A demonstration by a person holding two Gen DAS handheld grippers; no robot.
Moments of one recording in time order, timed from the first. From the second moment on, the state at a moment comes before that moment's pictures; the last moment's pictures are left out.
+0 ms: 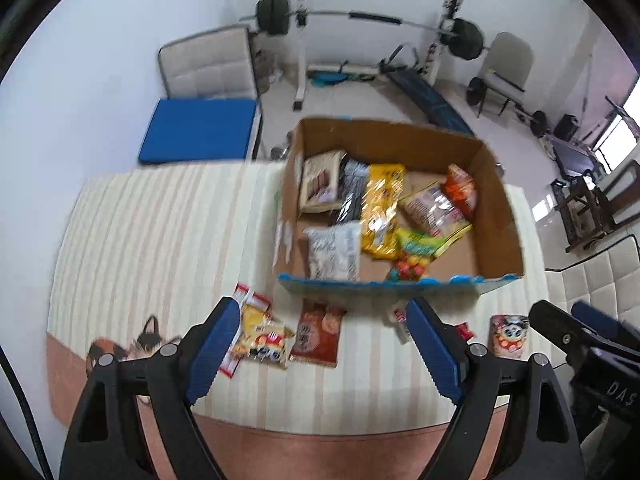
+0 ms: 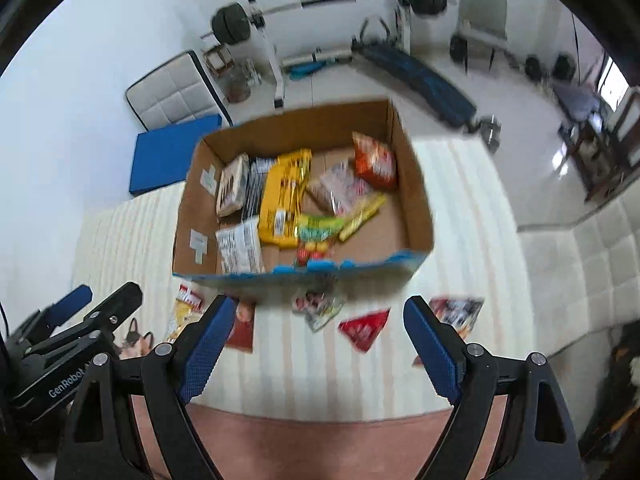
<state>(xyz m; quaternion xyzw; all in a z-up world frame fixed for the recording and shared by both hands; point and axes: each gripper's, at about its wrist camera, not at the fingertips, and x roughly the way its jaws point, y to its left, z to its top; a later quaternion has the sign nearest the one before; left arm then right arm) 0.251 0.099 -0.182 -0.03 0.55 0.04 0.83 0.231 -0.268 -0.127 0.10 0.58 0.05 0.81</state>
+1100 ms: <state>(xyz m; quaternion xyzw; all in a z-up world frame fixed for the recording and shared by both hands) 0.254 0.218 -0.393 0.09 0.69 0.04 0.72 0.245 -0.063 -0.359 0.00 0.69 0.04 0.73</state>
